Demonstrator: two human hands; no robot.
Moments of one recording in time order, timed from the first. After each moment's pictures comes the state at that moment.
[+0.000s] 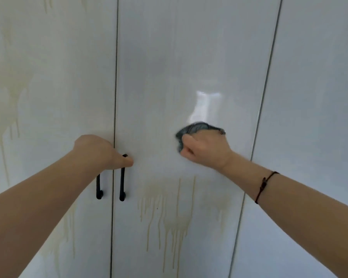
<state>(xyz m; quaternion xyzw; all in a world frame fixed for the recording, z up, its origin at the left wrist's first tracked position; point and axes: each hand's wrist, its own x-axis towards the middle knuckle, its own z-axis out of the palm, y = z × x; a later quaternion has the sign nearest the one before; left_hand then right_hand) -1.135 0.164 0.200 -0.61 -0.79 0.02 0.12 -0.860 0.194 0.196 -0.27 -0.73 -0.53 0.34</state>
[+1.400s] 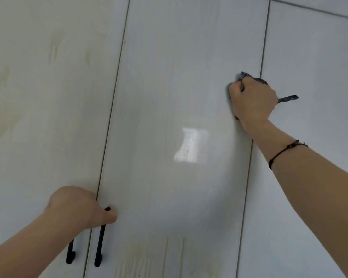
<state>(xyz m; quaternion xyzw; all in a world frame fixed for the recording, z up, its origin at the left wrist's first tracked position) -1.136 0.175 0.194 -0.62 -0.78 -0.02 0.08 -0.794 0.188 0.422 -0.49 -0.47 -0.48 0.56</state>
